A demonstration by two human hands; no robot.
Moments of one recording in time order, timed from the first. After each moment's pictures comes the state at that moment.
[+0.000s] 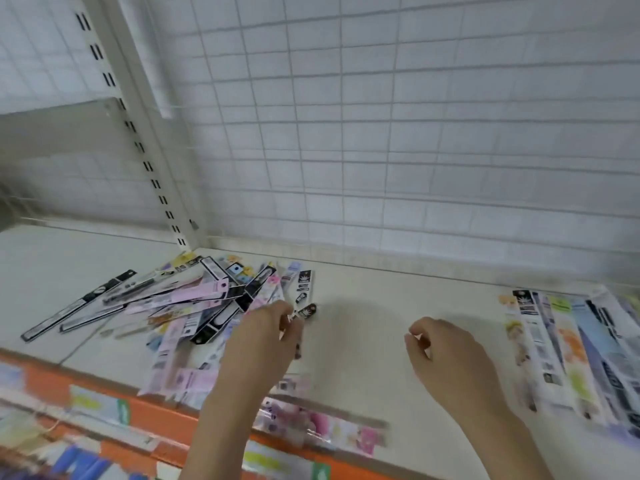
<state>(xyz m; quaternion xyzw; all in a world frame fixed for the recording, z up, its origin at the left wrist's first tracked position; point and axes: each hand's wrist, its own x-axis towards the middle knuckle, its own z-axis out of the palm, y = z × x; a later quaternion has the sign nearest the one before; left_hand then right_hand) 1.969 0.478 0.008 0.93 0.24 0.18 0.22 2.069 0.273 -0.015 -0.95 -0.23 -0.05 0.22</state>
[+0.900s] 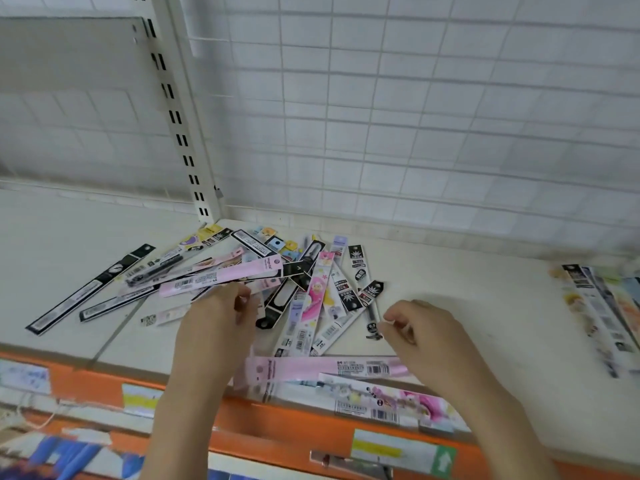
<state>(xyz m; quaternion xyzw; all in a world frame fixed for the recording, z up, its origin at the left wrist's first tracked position) 1.907 0.624 -0.016 0.90 0.26 0.25 0.24 2.004 0.394 -0.009 -0.93 -0.28 0.00 0.22</state>
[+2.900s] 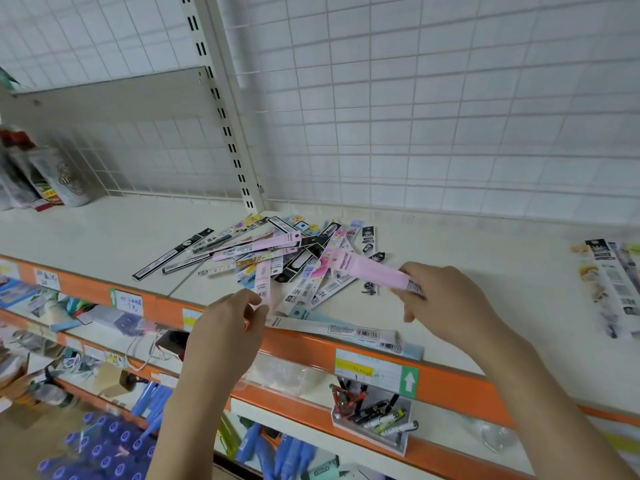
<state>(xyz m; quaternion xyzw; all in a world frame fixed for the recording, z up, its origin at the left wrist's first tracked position) 1.828 0.549 -0.008 0.91 0.30 0.24 0.14 1.999 0.343 0.009 -0.90 -0.38 0.02 0.23</state>
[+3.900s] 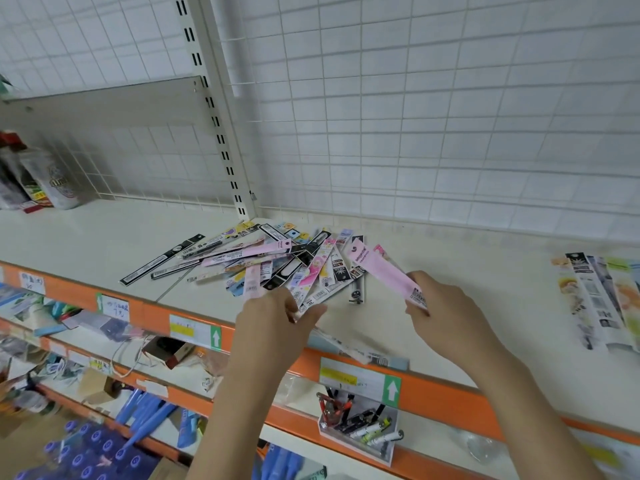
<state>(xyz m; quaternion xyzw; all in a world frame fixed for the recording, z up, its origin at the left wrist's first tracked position) 1.870 0.498 0.007 0.91 0.31 0.21 0.19 2.005 0.325 -0.002 -0.92 -0.32 0.03 0.23</state>
